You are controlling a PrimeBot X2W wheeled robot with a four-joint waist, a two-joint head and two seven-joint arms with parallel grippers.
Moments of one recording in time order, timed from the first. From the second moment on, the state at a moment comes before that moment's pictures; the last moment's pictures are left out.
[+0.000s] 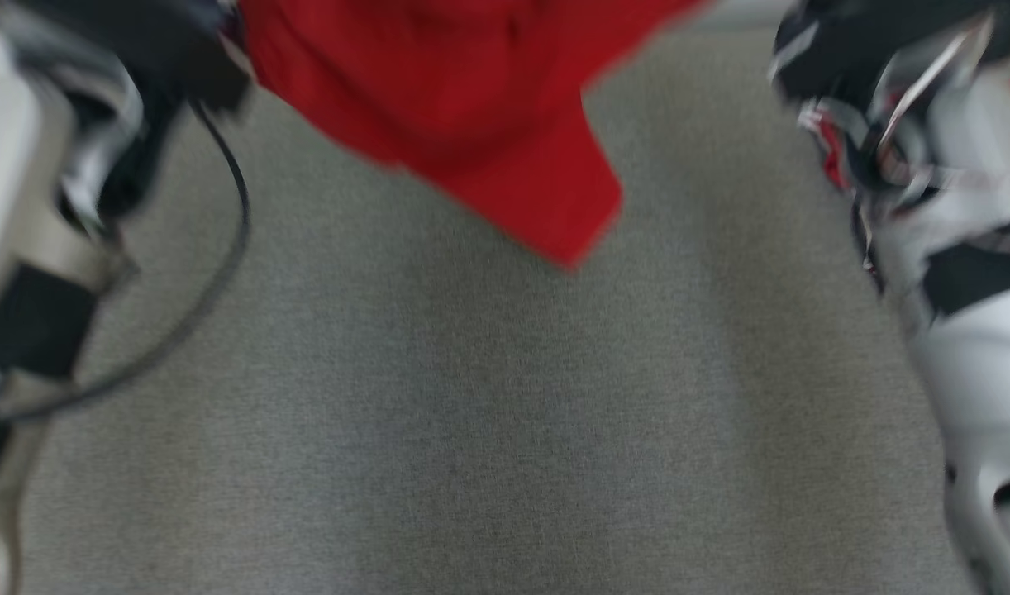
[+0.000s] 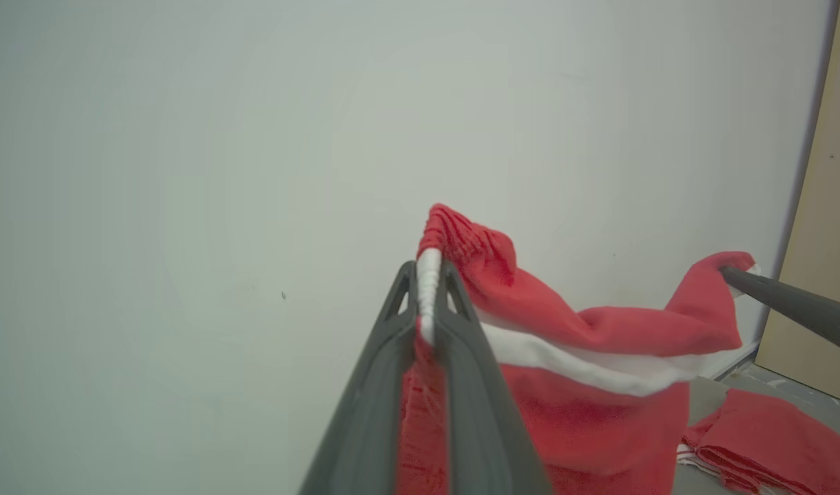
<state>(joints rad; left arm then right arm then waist) -1.14 0.41 -0.50 0.37 -0.72 -0.13 -0.06 -1.07 -0.29 0.28 0.52 0.58 0.13 0.01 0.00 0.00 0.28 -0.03</state>
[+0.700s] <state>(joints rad) -1.90 0.37 -0.61 0.75 -0.85 -0.13 -0.10 -1.83 -0.20 0.17 0.89 0.59 0.13 0.07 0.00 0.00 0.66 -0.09</state>
